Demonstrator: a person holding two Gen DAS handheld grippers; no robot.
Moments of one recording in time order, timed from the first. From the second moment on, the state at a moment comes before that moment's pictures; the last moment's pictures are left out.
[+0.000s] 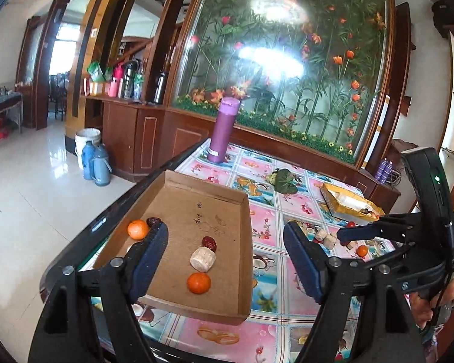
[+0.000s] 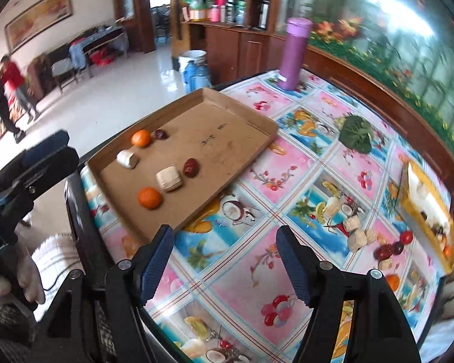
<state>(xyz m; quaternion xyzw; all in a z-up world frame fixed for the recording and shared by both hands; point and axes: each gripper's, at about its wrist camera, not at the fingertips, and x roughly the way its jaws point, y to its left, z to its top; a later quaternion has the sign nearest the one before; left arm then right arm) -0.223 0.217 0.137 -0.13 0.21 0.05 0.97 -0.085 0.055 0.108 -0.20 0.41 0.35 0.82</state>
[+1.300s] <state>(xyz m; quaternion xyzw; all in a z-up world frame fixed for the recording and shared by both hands) -0.150 0.142 0.123 -0.03 0.26 -0.02 0.96 -0.110 -0.156 0.042 0.05 0.42 0.19 0.89</state>
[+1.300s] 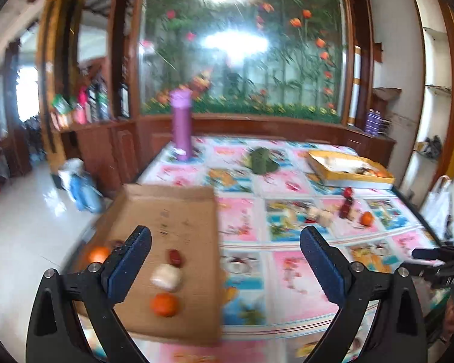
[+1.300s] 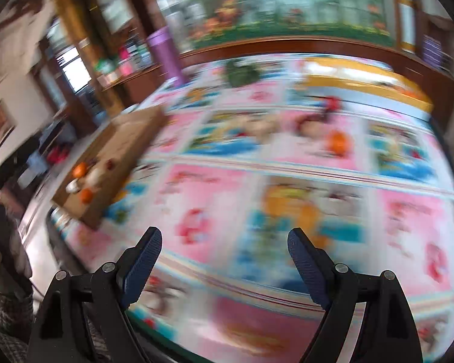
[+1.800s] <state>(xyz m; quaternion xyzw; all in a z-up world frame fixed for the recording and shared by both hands) 0.005 0.033 0.046 -0.01 0.42 -0.15 0.90 -0.002 -0.218 0.038 0.07 0.42 0.10 0.90</state>
